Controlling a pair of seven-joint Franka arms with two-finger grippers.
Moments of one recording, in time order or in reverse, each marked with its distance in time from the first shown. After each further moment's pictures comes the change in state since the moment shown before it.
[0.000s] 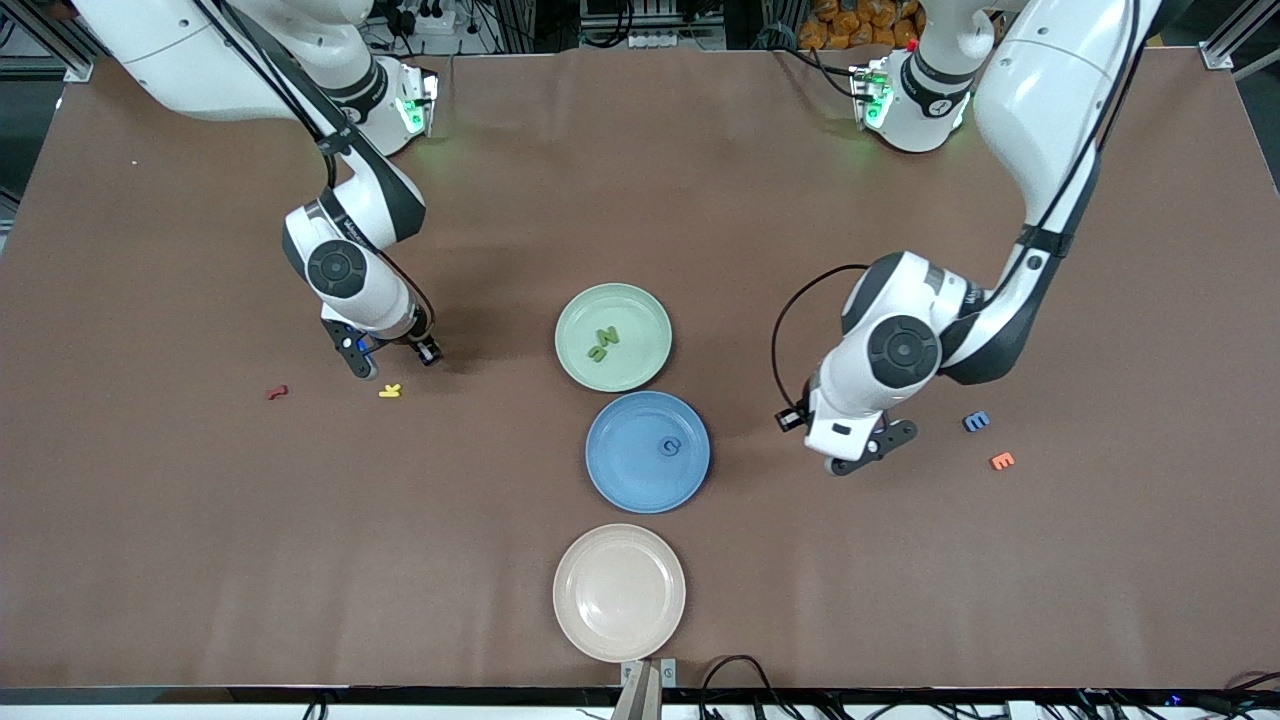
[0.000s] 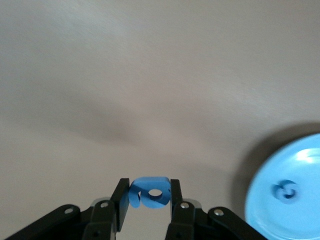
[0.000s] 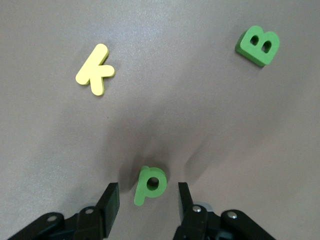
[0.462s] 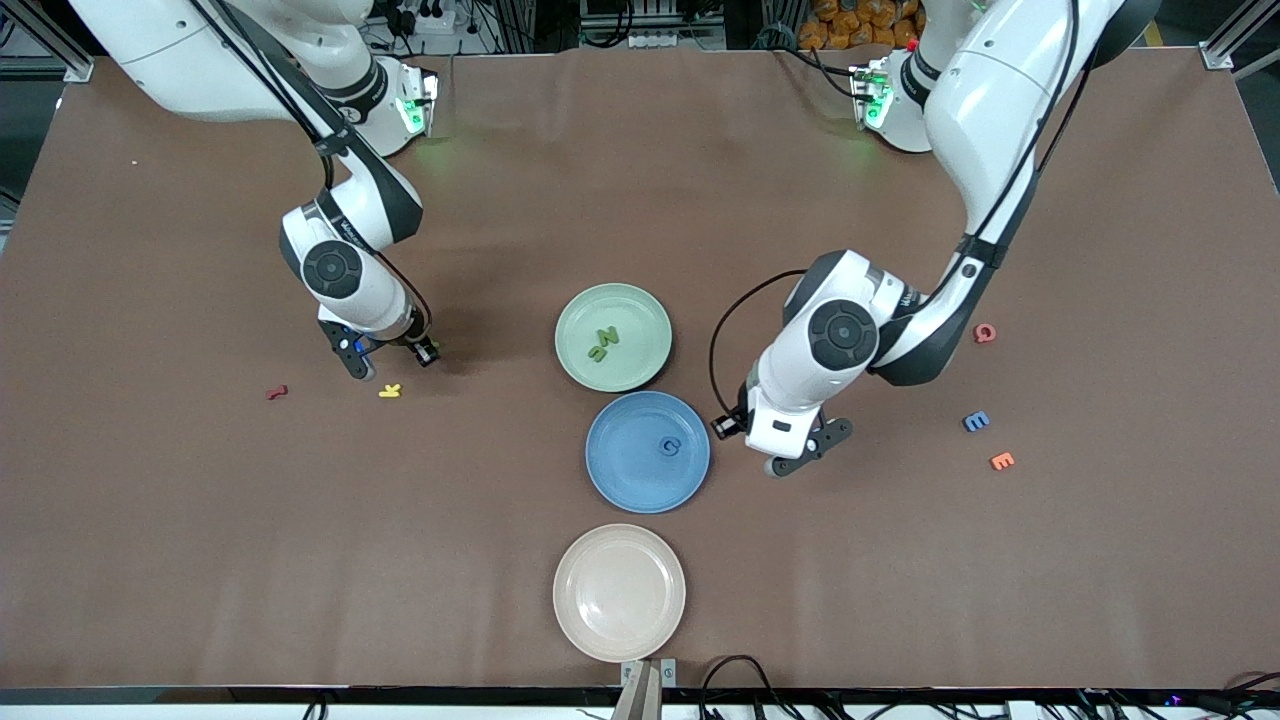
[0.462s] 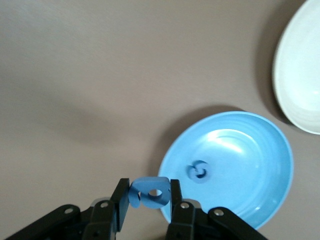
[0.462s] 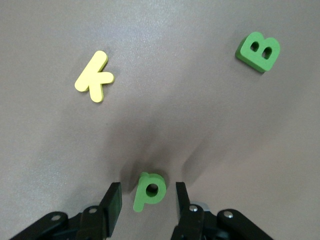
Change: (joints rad) left arm -0.104 0.072 0.000 0.086 -0.046 0.157 -0.110; right arm -0.006 0.000 -0.006 -0.004 0.000 0.012 -0.012
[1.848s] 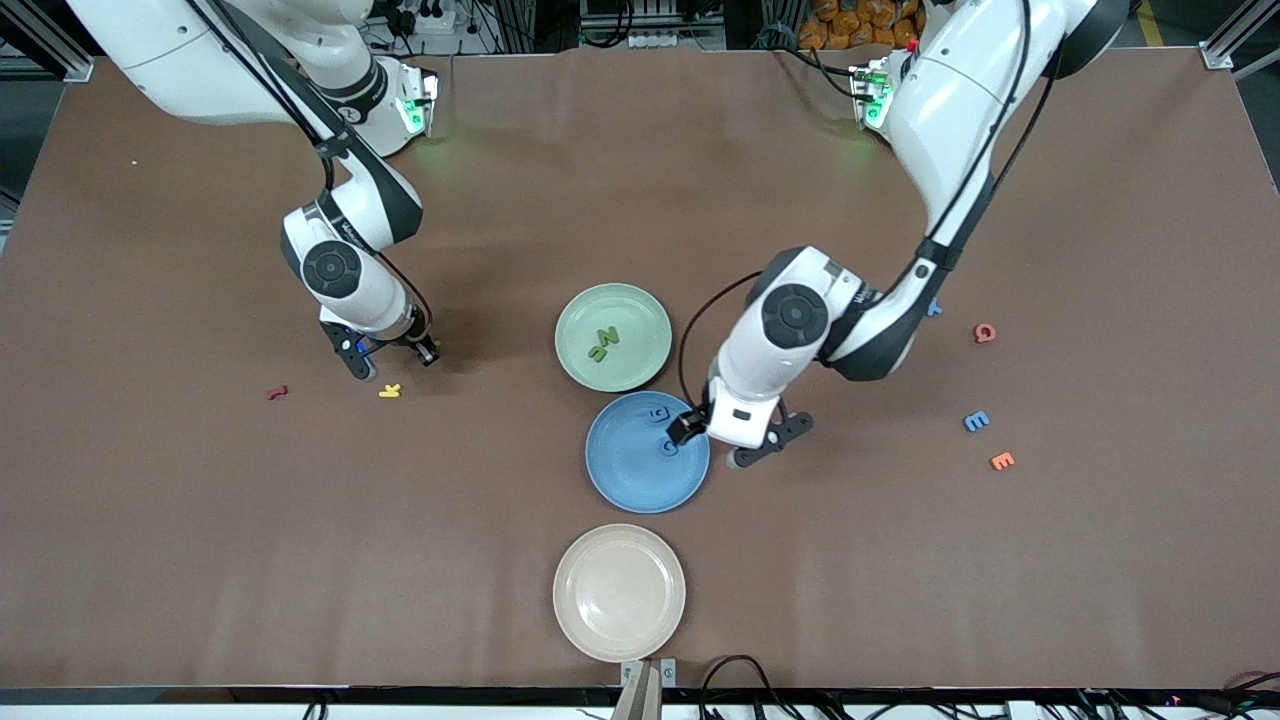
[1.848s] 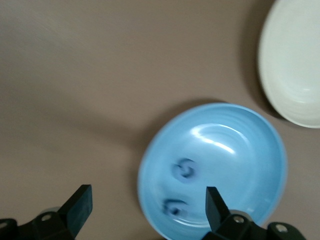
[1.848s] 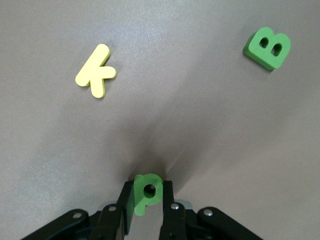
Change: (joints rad) left arm -0.079 0.033 0.044 0.020 0.029 0.062 -0.039; right arm -0.002 0.009 -0.002 -0.009 0.000 0.027 -0.020
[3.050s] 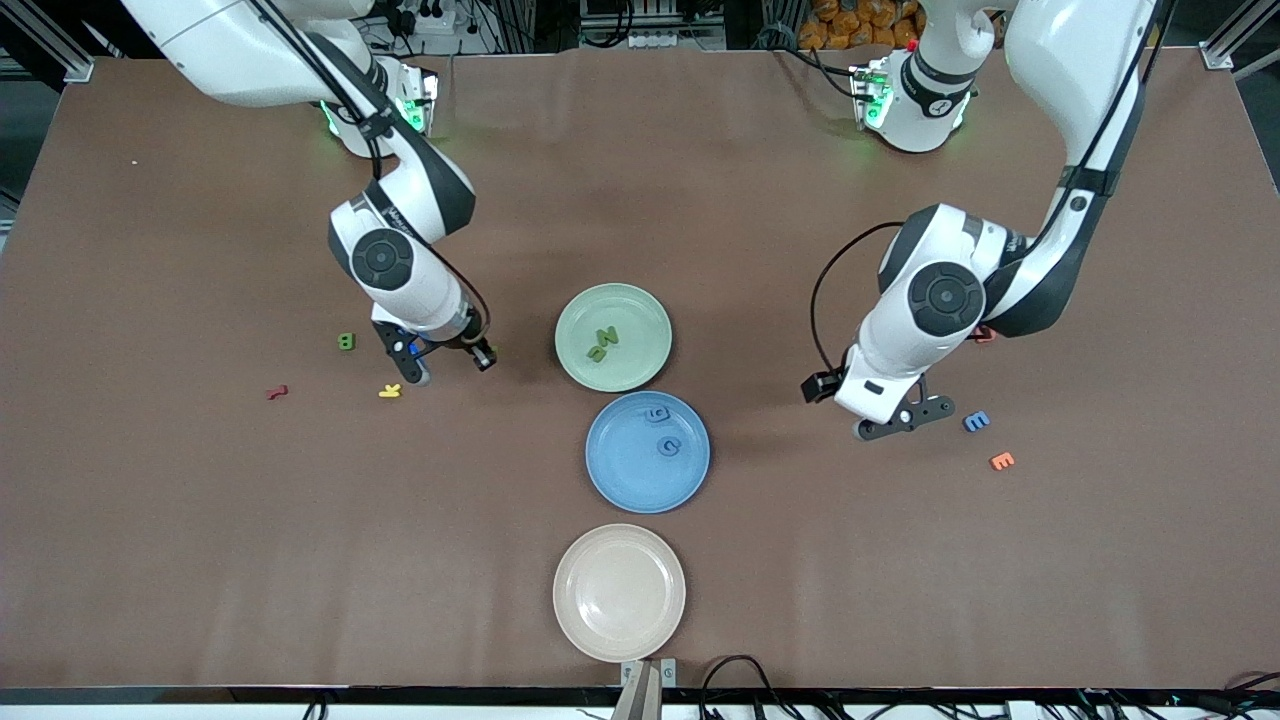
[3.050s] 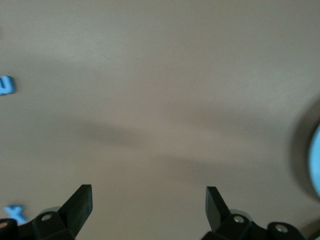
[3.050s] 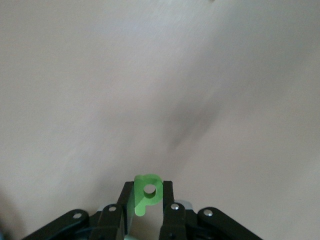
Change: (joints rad) left arm 0.236 -0.335 -0.003 -0.362 0.007 -0.184 0.432; right arm 0.189 0.000 0.028 0.208 0.187 -0.118 0.072
